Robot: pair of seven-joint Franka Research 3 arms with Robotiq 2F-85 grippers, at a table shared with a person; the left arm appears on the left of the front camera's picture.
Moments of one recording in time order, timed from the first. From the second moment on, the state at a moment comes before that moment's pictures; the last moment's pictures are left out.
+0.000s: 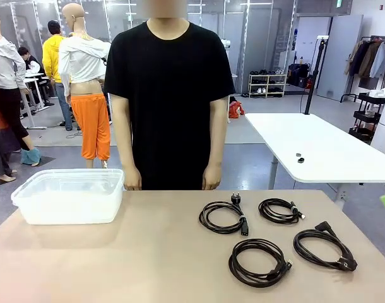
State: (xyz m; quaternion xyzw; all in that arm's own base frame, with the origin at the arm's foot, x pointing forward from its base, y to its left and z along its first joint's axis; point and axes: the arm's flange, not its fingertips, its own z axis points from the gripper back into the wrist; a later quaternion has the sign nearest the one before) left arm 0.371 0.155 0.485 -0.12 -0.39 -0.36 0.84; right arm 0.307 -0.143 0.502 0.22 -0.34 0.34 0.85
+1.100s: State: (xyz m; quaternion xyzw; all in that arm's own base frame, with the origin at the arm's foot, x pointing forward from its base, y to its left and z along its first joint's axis) left arm 0.361 0.181 0.471 -0.14 -0.40 -0.29 0.86; right arm 0.288 -0.183 0.495 0.23 -0.39 0.30 0.84
